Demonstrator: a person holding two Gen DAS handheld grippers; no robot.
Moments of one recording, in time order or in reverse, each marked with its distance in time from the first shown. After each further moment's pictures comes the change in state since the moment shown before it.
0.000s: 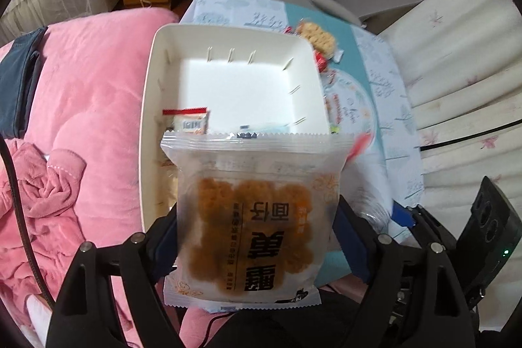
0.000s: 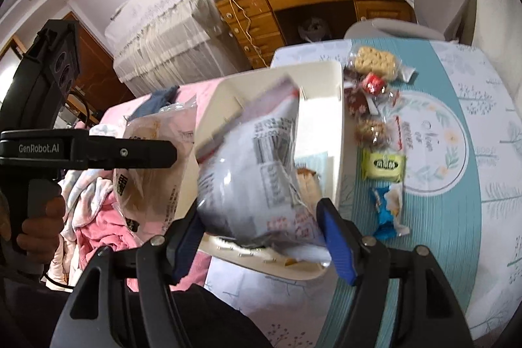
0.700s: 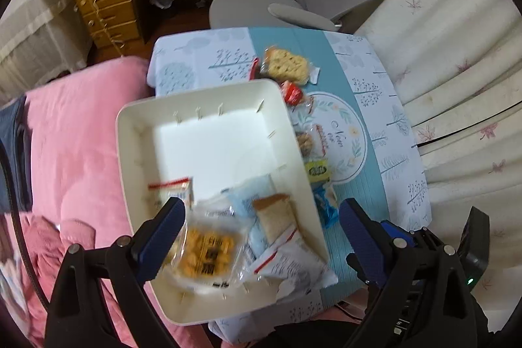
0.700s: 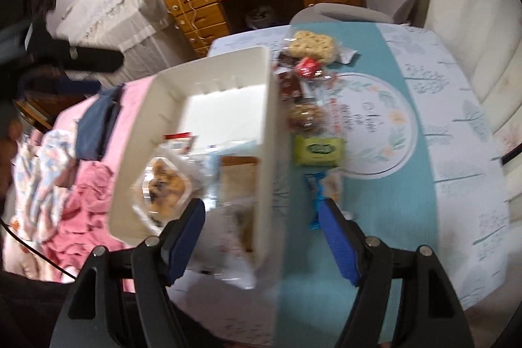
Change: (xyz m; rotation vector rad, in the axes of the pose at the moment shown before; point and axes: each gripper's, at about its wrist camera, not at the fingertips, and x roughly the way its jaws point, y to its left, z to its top) left arm 0.001 -0.058 0.086 0.208 -0.025 0.026; right arm 0.000 -0.043 0.001 0.058 0.049 -0.240
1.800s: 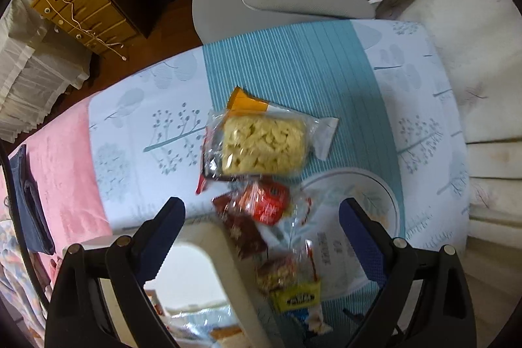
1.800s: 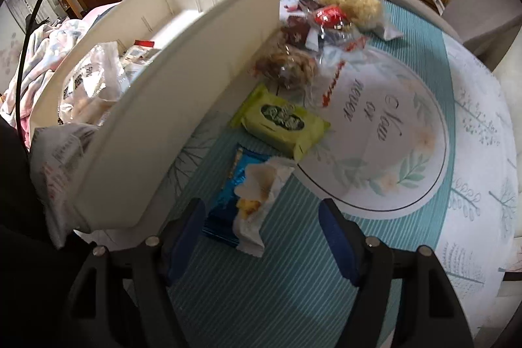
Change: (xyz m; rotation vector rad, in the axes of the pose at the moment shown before) left arm 0.201 -0.097 0.206 0.016 0.221 0.231; right arm 0.112 -0.073 -0.009 -0.440 0.143 0.069
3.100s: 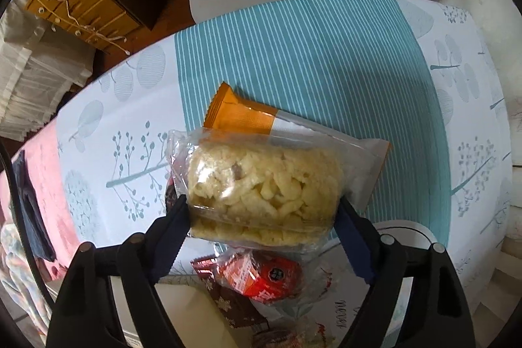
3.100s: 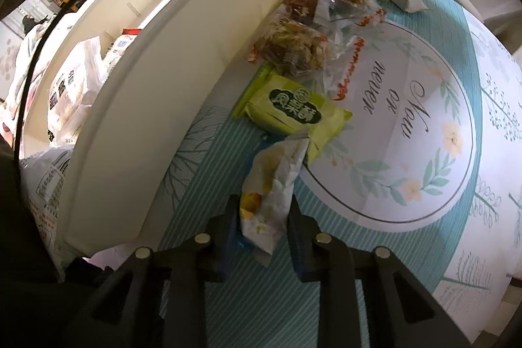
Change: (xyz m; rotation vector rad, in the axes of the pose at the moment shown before) left arm 0.091 -0.009 0.043 -0.007 0.047 0.061; right arm 0.032 0.005 0.040 0.045 0.151 0.056
